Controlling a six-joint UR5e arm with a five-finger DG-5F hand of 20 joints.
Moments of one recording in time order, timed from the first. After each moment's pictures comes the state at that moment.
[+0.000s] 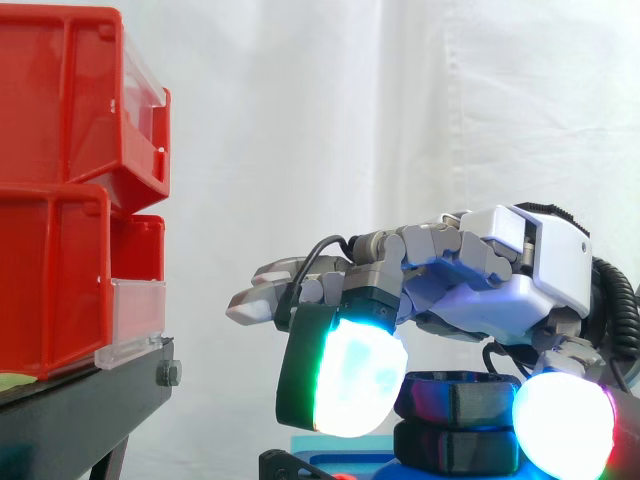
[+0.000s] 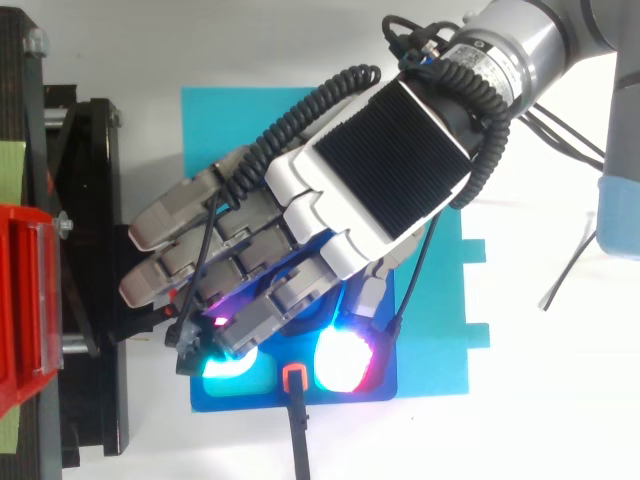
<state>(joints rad) -0.10 -2.50 -1.07 -2.24 -2.36 -1.15</state>
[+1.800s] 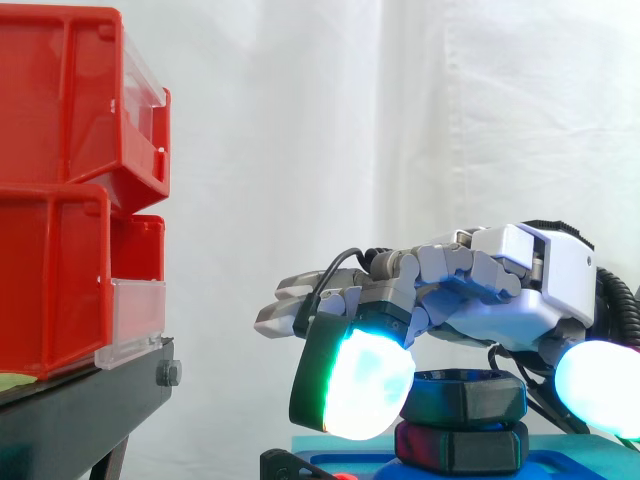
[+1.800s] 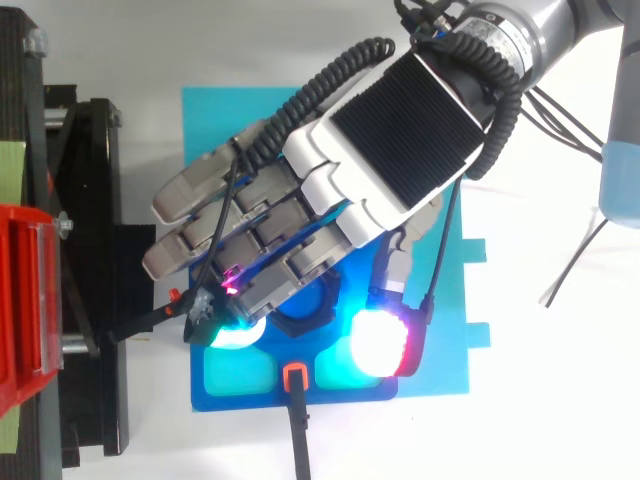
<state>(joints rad) -0.13 -2.50 -1.08 -2.23 -2.41 -1.16</state>
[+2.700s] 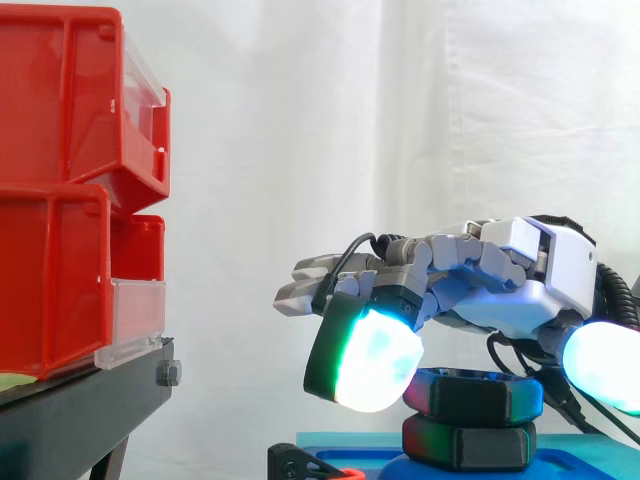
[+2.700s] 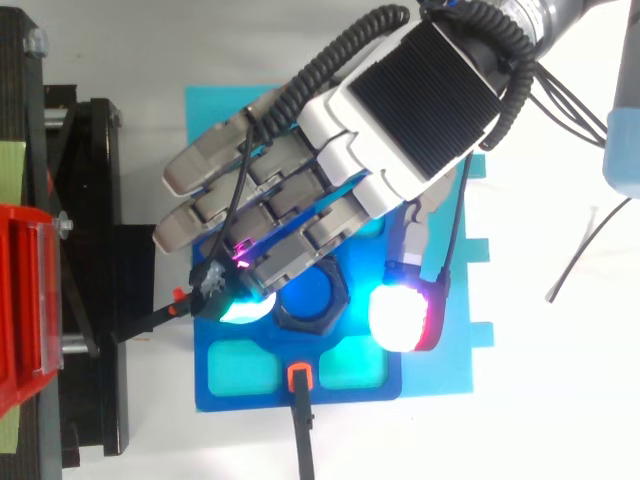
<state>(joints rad) -0.16 -2.50 -1.07 -2.18 -2.46 -1.15</state>
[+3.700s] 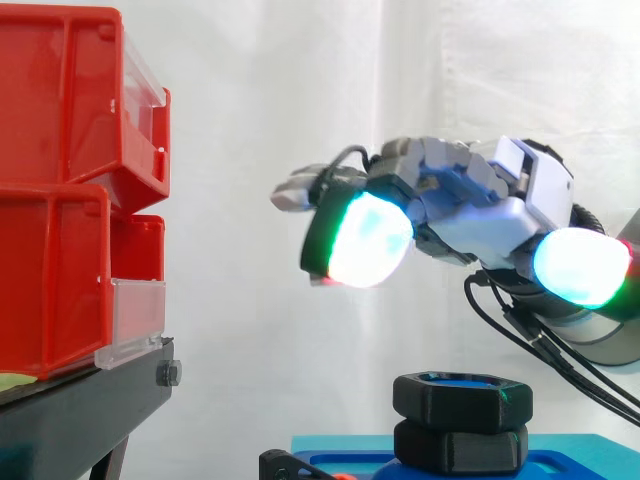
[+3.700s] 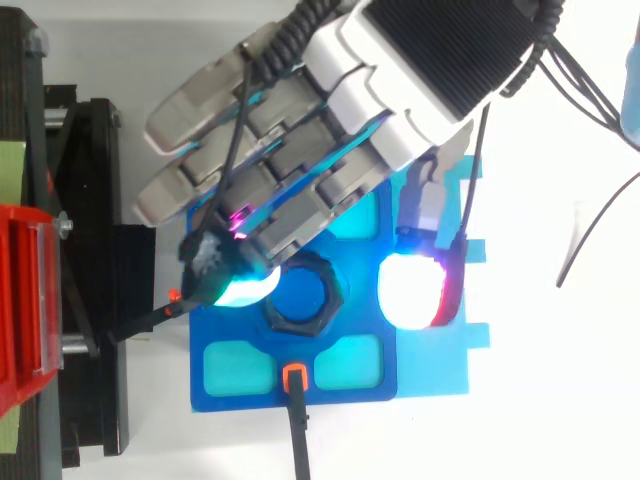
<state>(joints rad) -0.18 -2.50 -0.98 -2.15 -2.49 -1.05</state>
